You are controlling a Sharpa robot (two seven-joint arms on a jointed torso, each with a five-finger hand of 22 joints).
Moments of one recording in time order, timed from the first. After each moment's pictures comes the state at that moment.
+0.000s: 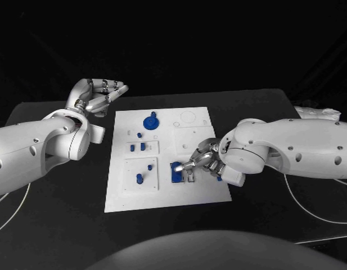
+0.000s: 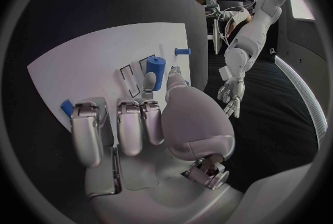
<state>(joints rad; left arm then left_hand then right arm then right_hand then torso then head) 1.31 -0.72 -0.24 1.32 -0.30 -0.55 0.46 1.30 -0.05 -0.09 0.29 0.18 0.91 0.18 0.09 0.08 1.05 0.12 0.07 0.06 1.46 0.06 1.48 1.31 0.02 1.47 0.16 1.46 1.31 1.28 -0.87 -0.24 1.79 -0.53 -0.16 -0.68 1.16 0.02 -0.14 0.22 0.05 0.86 0.04 0.77 0.94 1.47 -0.01 1.57 1.31 1.47 -0.06 1.57 1.31 0.01 1.47 0.06 1.57 1.31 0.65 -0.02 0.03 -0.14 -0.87</state>
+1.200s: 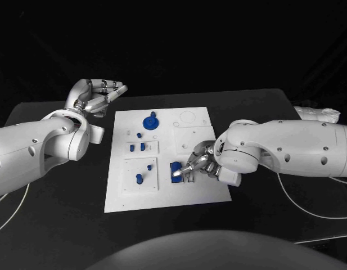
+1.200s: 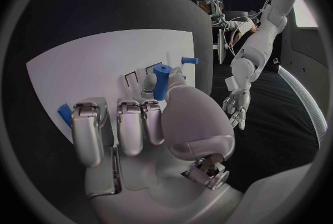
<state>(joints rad) 1.31 -0.72 -0.24 1.32 -0.30 -0.55 0.46 1.30 -0.05 -0.09 0.29 0.18 0.91 0.18 0.09 0.08 1.05 0.12 0.07 0.06 1.46 0.06 1.48 1.31 0.02 1.47 0.16 1.46 1.31 1.27 -0.82 -0.23 1.73 -0.58 -0.09 -0.69 1.19 0.06 -0.13 0.19 0.05 0.86 0.03 0.78 1.00 1.46 -0.02 1.57 1.31 1.47 -0.06 1.57 1.31 0.01 1.47 0.05 1.57 1.31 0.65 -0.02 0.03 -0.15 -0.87</state>
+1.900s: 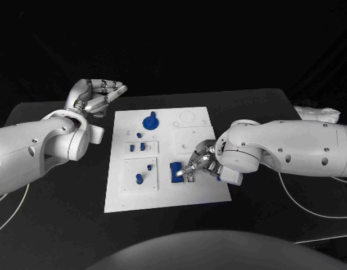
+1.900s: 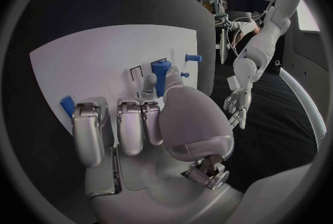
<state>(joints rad) 1.31 -0.72 -0.24 1.32 -0.30 -0.55 0.46 1.31 -0.05 -0.09 0.29 0.18 0.91 0.18 0.09 0.08 1.05 0.12 0.07 0.06 1.46 0.06 1.48 1.31 0.02 1.47 0.16 1.46 1.31 1.26 -0.83 -0.24 1.73 -0.61 -0.10 -0.69 1.21 0.08 -0.13 0.19 0.05 0.86 0.03 0.78 1.00 1.47 -0.02 1.57 1.31 1.46 -0.07 1.57 1.31 0.01 1.47 0.04 1.57 1.31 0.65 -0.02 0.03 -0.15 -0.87</state>
